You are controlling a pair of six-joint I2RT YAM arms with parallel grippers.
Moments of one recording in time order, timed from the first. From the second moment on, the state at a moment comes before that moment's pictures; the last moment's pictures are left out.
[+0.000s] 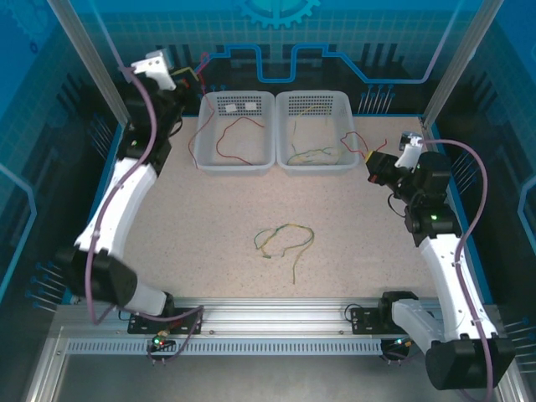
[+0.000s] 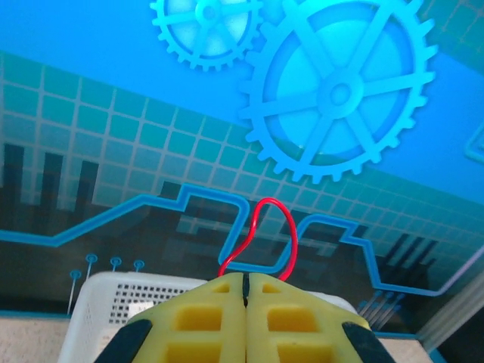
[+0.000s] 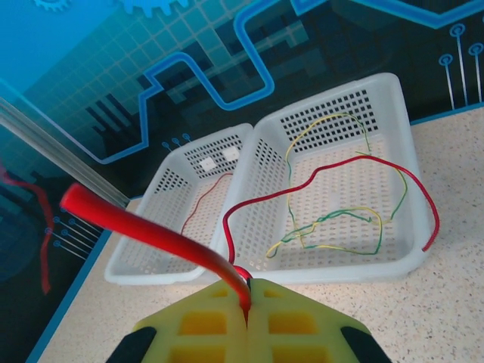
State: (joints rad) left arm -0.12 1.54 1.56 -0.01 0.02 -0.38; right arm 0.00 0.92 0.91 -0.24 -0.37 0.47
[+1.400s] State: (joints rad) left arm -0.27 1.36 1.09 0.03 -0.22 -0.46; right arm 0.45 1.60 1.53 -0.17 -0.40 0.31
